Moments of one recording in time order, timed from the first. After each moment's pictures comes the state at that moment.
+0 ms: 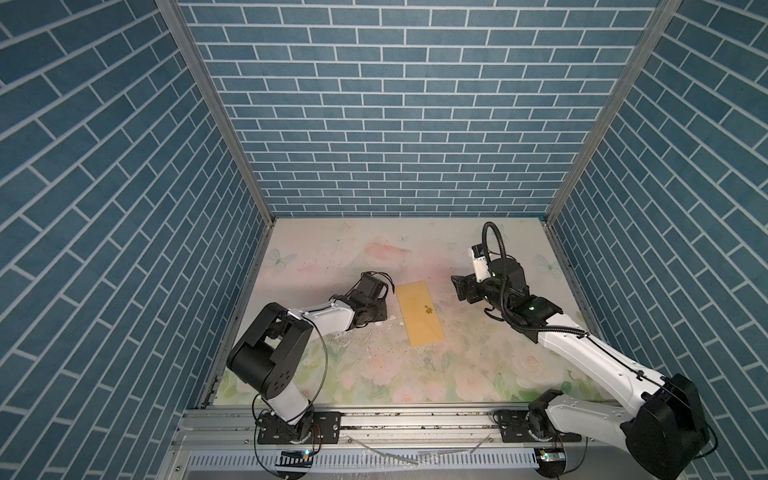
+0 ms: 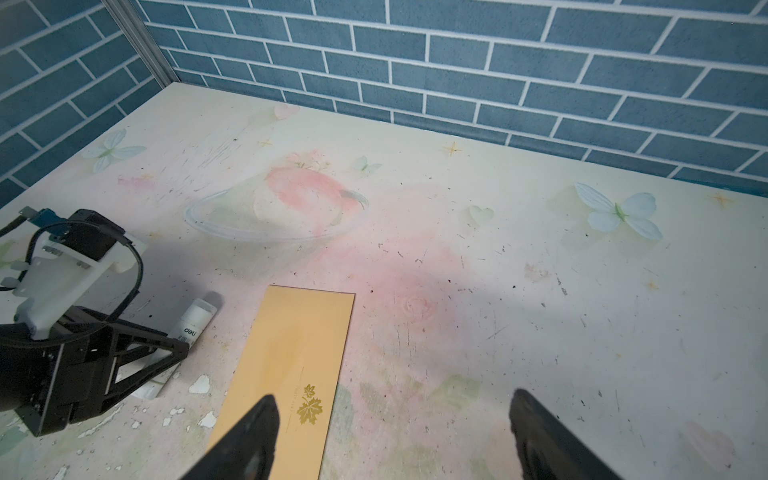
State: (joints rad) left arm -0.55 1.64 0.79 -0.14 -0.04 -0.62; right arm 0.58 1.16 0.82 -0.17 0.09 0.11
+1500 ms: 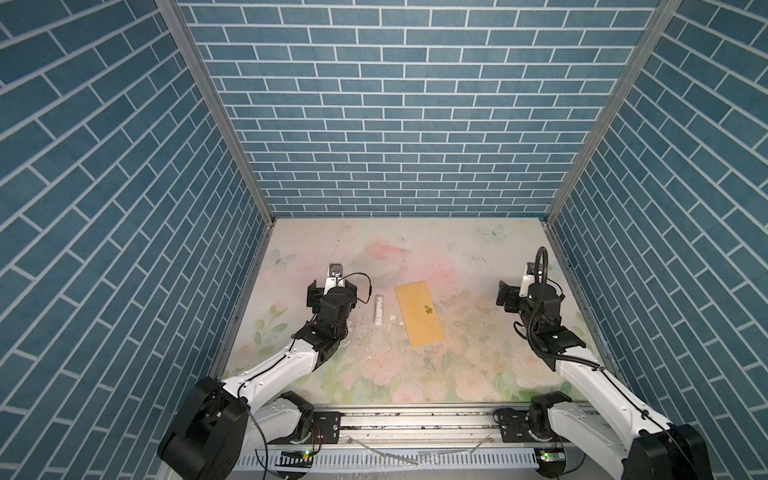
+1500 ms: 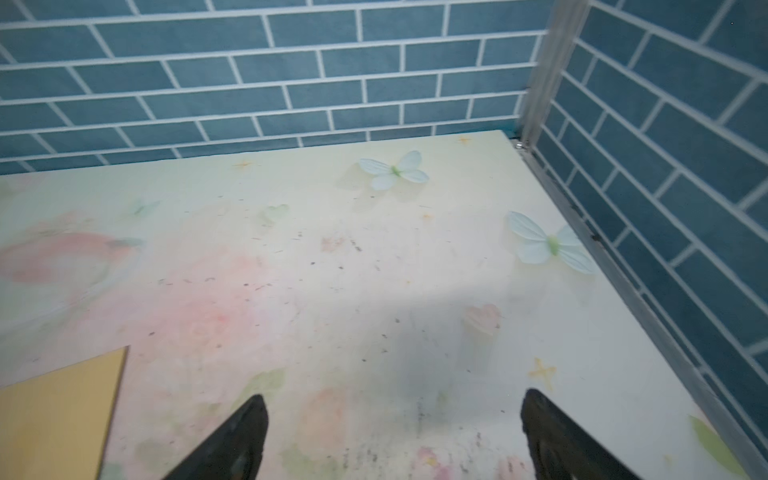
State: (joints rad) left arm -0.50 1.14 0.43 0.33 -0.73 0.00; right arm 0.24 0.91 0.43 0.06 0.28 0.16
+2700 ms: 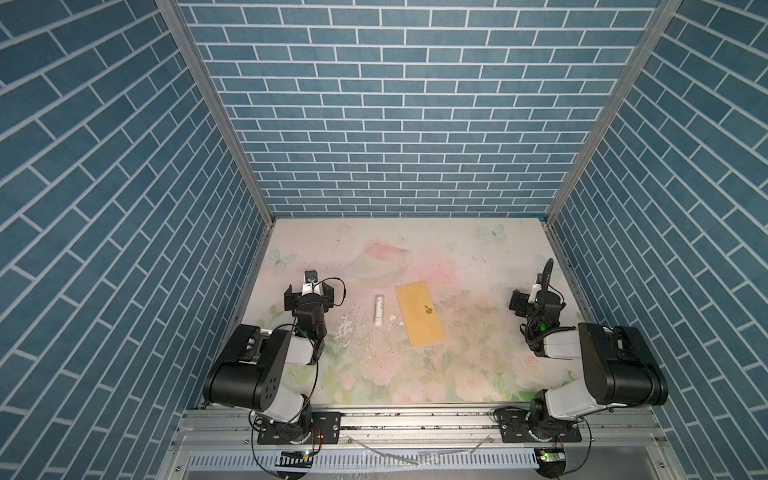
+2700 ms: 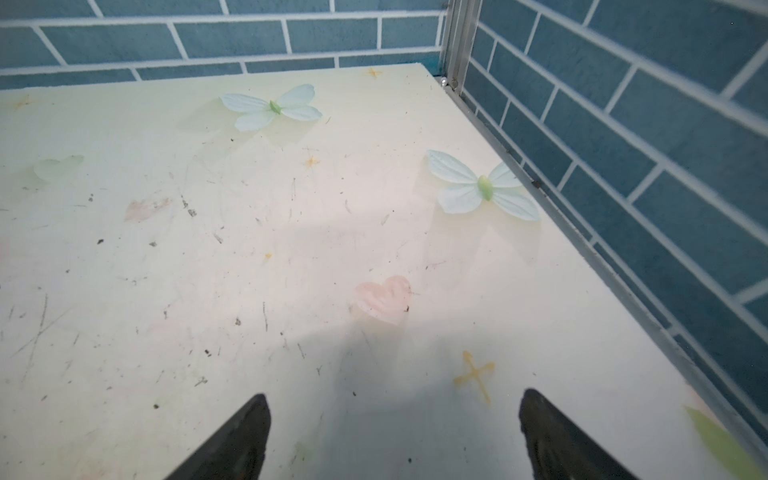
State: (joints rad) left arm -0.15 1.51 0.27 0.97 -0.46 0.11; right arm -0.02 1.53 0.31 0.76 0.16 0.03
